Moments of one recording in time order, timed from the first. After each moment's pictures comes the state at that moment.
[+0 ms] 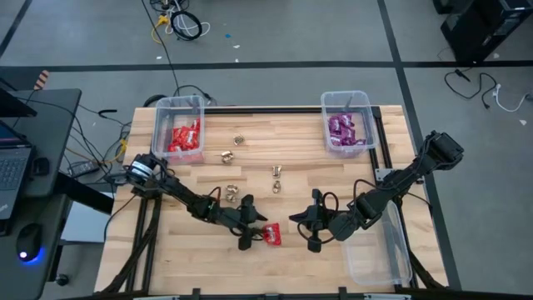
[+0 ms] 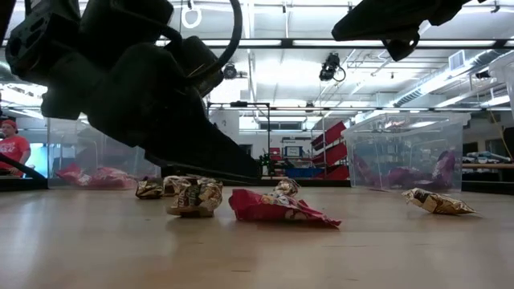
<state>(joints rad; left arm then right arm) -0.38 1.93 0.69 0.81 -0.25 -0.30 0.58 1.47 0.80 0.13 0.63 0.42</state>
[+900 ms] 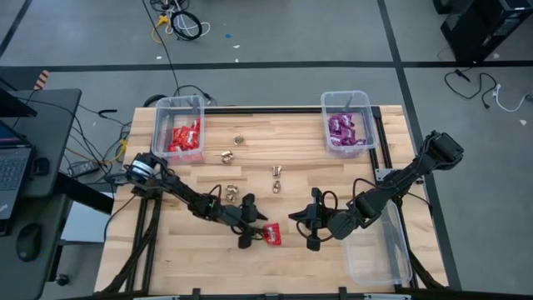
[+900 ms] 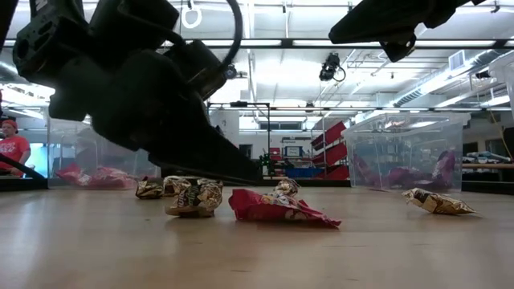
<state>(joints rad) -0.36 1.93 0.69 0.80 -0.22 -0.27 0.57 1.47 0.80 0.13 0.63 0.41</state>
